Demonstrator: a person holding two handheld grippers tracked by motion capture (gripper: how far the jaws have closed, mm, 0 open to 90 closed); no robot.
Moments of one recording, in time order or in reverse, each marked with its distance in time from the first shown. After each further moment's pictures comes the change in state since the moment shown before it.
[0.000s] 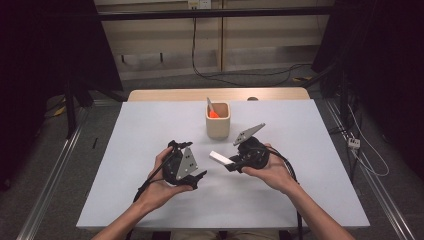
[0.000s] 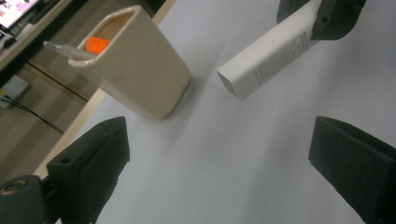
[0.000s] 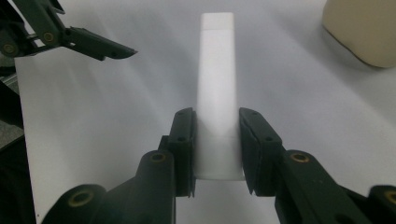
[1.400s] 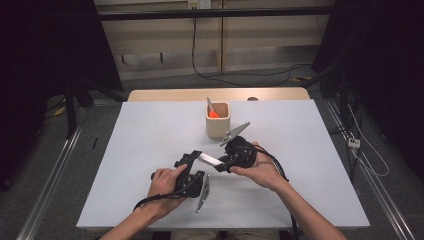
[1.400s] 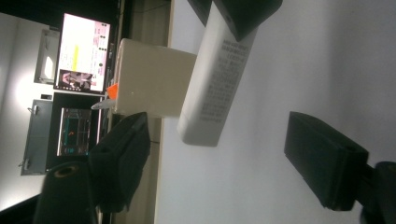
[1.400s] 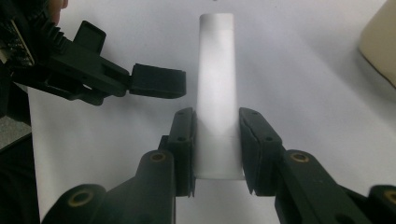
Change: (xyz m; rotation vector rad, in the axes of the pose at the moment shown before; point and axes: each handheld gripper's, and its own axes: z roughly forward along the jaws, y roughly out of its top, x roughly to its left) left arm -0.052 -0.001 0.008 0.145 0.233 0.582; right arm 0.013 0.022 0.021 0.034 0.032 -0.046
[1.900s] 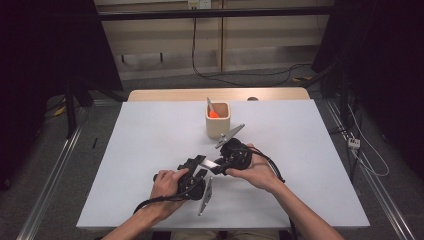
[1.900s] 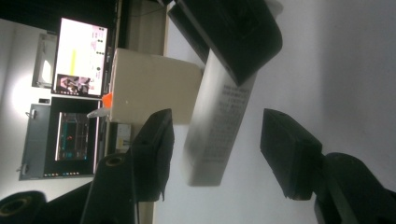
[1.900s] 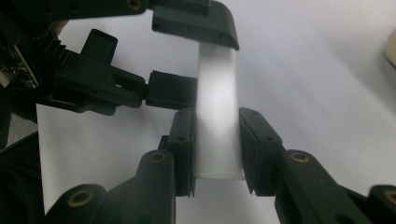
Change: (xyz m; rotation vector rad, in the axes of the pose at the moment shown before) left arm -0.004 0.007 -0.002 -0.005 -0.008 0.032; right arm 0.006 0.004 0.009 0.005 0.021 -0.014
